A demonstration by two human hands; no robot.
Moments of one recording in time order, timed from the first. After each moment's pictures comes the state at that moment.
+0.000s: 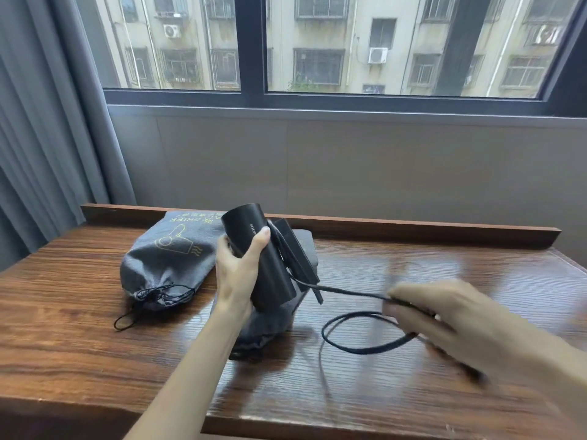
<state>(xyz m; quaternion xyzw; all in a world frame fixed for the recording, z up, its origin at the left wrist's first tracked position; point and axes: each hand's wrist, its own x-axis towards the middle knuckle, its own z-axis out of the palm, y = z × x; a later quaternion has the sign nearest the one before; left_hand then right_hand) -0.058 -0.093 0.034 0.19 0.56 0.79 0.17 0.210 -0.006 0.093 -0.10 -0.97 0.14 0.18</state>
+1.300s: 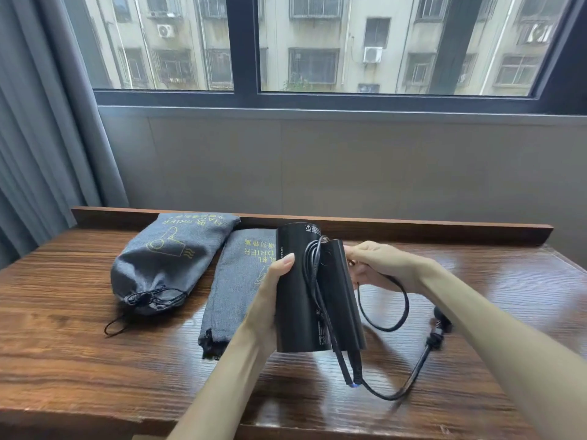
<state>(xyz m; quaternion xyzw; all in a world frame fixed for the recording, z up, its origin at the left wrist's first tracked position) -0.003 -0.099 0.027 0.27 0.36 0.71 0.54 0.111 0.079 0.055 -0.19 -0.75 0.63 0.04</state>
